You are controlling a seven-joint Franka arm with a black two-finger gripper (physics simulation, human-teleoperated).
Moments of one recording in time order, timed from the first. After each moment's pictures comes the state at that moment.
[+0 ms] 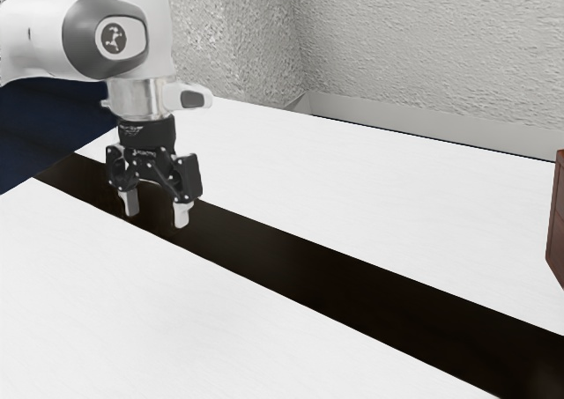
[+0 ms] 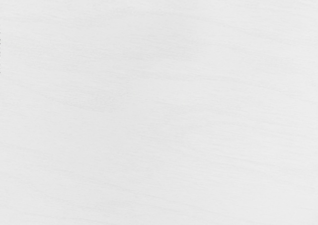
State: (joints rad) arm -0.16 0.10 0.34 -1.39 -0.01 1.20 -0.03
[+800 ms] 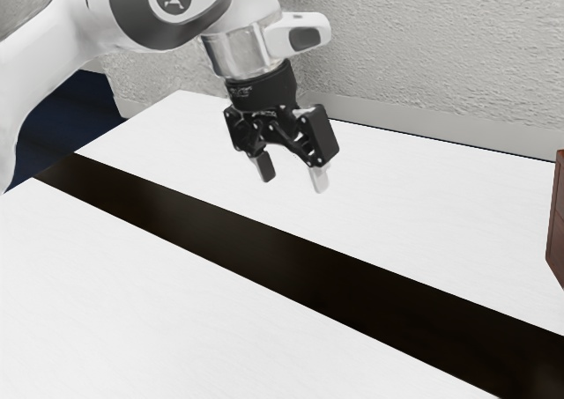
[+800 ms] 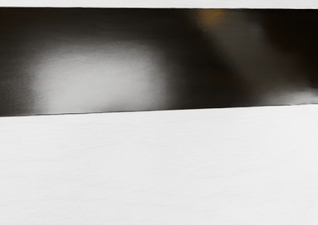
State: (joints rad) arm -0.28 0.18 0.16 -1.16 -0.18 1.36 -0.12
